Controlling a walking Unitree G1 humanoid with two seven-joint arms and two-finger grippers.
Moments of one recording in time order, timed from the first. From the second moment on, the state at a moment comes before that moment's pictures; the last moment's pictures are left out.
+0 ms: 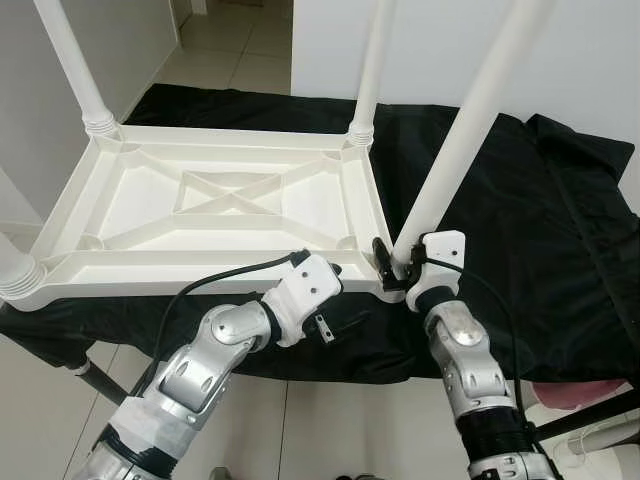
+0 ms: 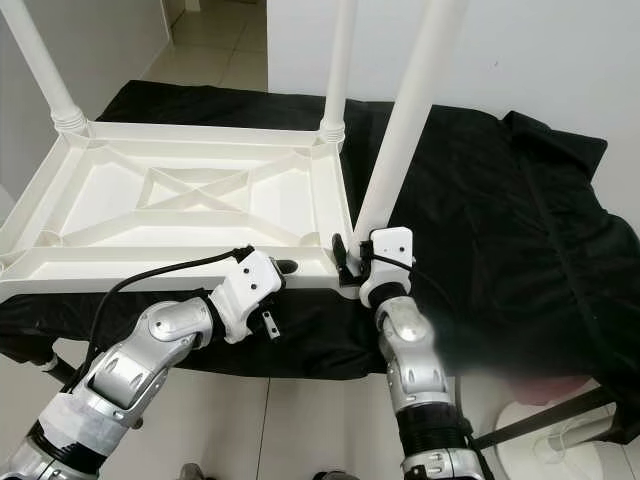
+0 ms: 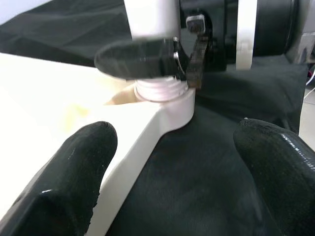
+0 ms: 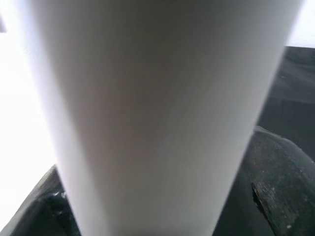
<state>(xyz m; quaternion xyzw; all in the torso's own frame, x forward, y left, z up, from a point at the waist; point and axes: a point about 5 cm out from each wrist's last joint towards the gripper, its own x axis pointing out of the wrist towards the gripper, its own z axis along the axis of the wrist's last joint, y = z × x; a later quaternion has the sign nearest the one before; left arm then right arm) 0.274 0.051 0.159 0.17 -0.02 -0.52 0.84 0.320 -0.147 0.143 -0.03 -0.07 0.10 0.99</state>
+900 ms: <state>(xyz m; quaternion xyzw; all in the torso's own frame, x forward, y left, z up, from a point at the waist) 0.276 0.054 0.158 0.18 -0.02 -0.52 0.84 0.333 -0.150 0.134 -0.10 -0.05 0.26 0.96</state>
